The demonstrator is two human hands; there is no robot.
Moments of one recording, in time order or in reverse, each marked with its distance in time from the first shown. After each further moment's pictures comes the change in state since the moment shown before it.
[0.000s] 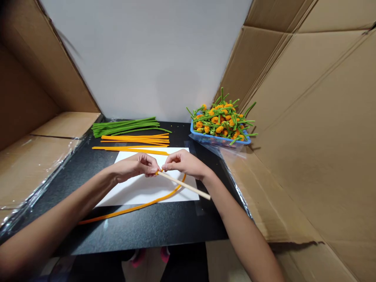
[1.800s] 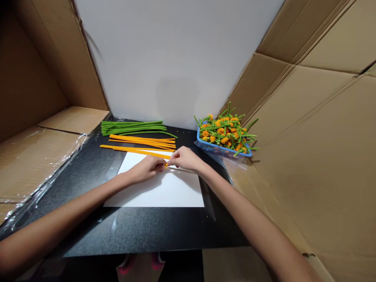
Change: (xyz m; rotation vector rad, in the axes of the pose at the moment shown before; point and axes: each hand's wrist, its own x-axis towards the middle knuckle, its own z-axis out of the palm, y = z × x) left_hand 0.020 -0.045 -0.030 0.828 0.216 0.390; right_hand 0.045 -0.017 0.004 -0.414 0.097 0.218
